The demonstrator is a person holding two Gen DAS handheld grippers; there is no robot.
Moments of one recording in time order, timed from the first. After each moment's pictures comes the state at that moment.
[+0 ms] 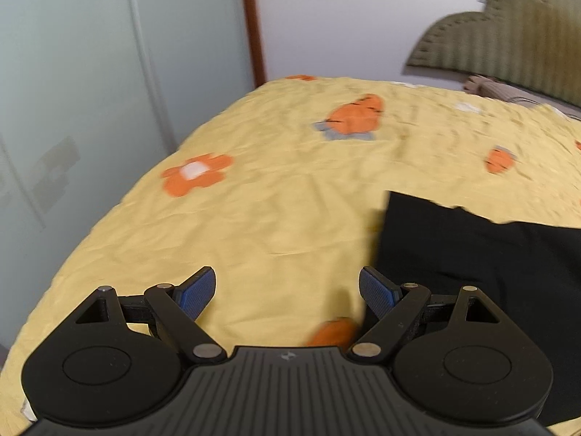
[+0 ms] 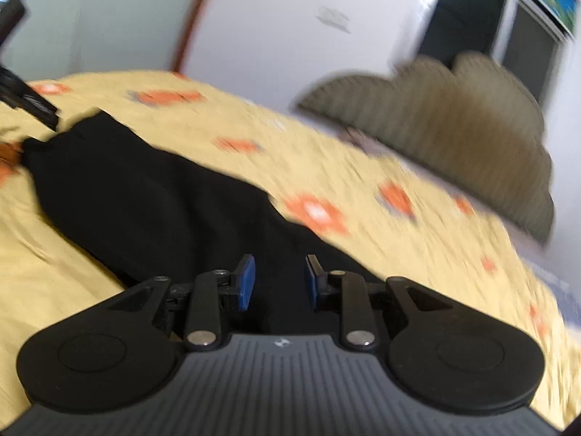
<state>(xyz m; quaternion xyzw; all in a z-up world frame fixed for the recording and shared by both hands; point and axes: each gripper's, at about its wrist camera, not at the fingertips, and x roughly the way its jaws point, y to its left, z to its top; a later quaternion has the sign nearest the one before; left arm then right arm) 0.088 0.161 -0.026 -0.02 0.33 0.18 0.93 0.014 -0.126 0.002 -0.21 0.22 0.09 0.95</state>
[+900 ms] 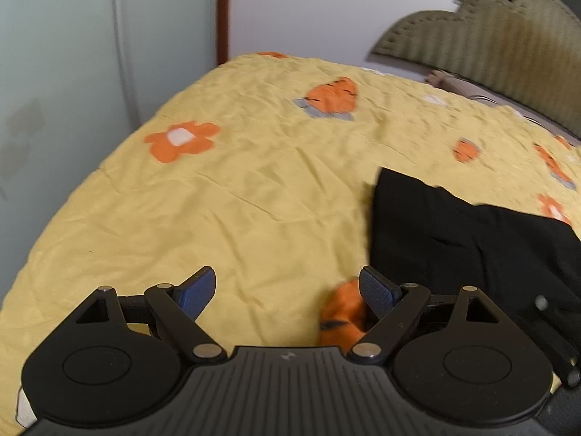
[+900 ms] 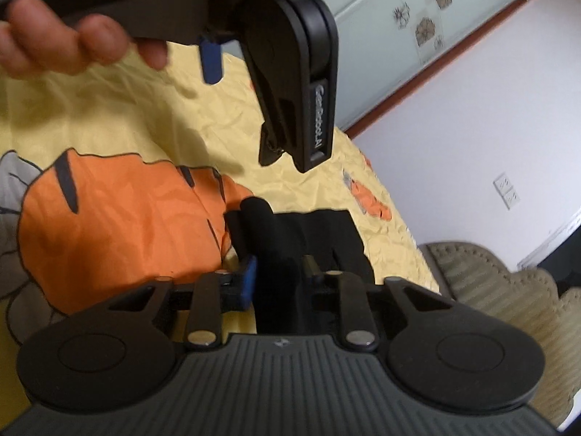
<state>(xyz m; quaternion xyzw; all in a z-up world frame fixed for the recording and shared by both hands) 0.062 0.198 -0.028 -0.07 0.36 0.07 0.93 0.020 0.103 -0.057 -0.46 0.12 0.28 0.84</state>
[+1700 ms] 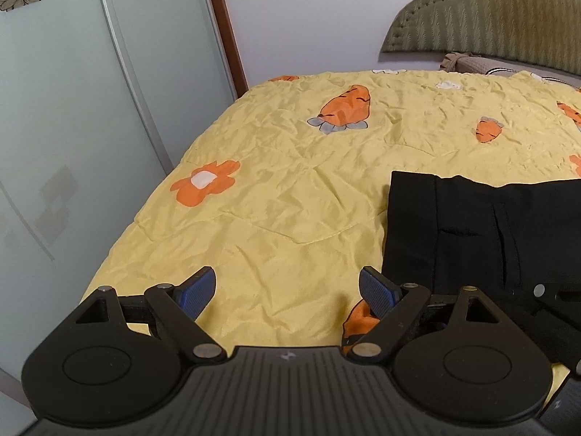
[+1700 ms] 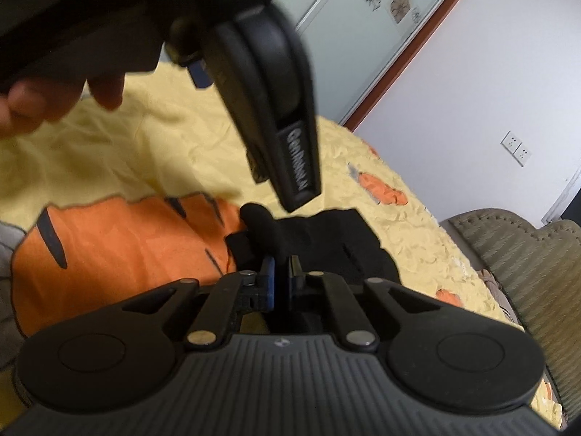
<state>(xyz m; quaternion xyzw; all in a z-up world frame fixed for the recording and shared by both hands) 0.068 0.170 -0.022 0.05 0.34 0.14 0.93 0.038 0.105 -0.056 -0.37 0.14 0.30 0.87</state>
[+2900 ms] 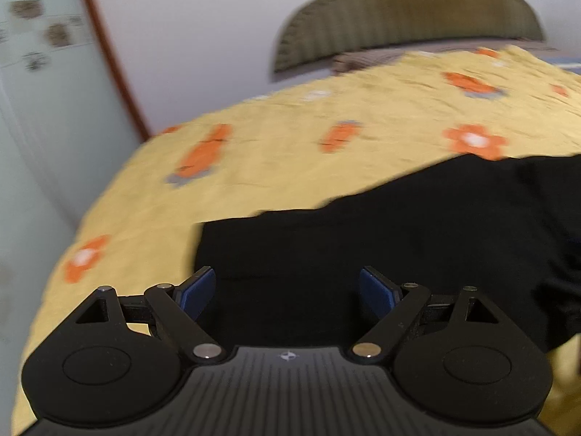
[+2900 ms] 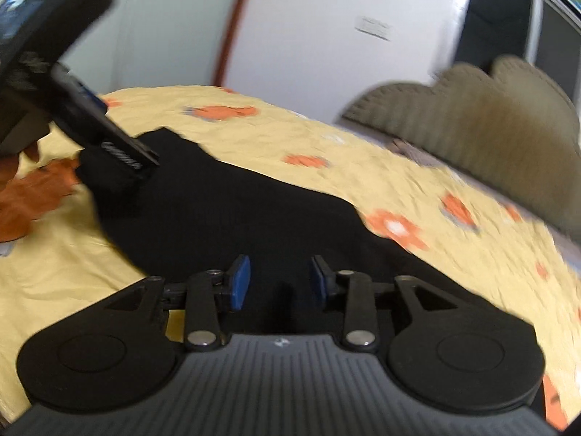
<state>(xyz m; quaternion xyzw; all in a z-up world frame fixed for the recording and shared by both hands) 0.087 0.015 -0.024 0.15 0.32 0.00 0.94 0.013 -0.096 -0.020 -0.16 0.23 0.13 0.95</state>
